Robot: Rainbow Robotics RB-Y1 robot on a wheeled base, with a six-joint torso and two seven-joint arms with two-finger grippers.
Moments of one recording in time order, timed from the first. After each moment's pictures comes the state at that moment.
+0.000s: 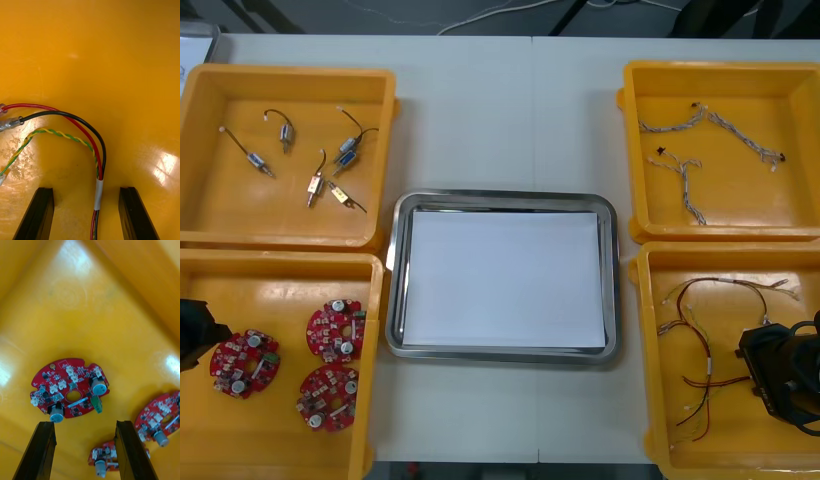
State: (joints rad) right arm 0.23 -0.70 0.03 -2.08 -0.52 1.34 -0.02; left arm 0.28 0.62 0.37 -2.30 0.75 1.59 -0.73
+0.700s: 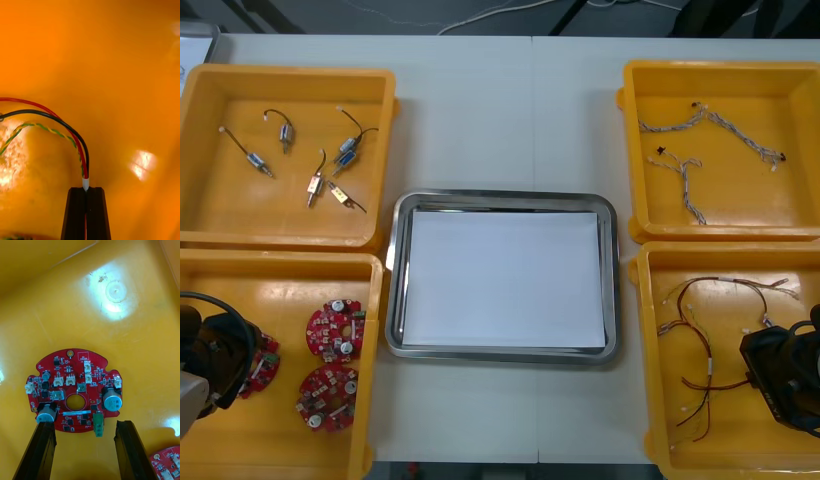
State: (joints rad) right arm 0.19 -0.70 0.03 -2.12 -0.53 1.50 -0.02; left arm 0.30 0.62 -0.01 -2.36 0.21 1.53 -0.11
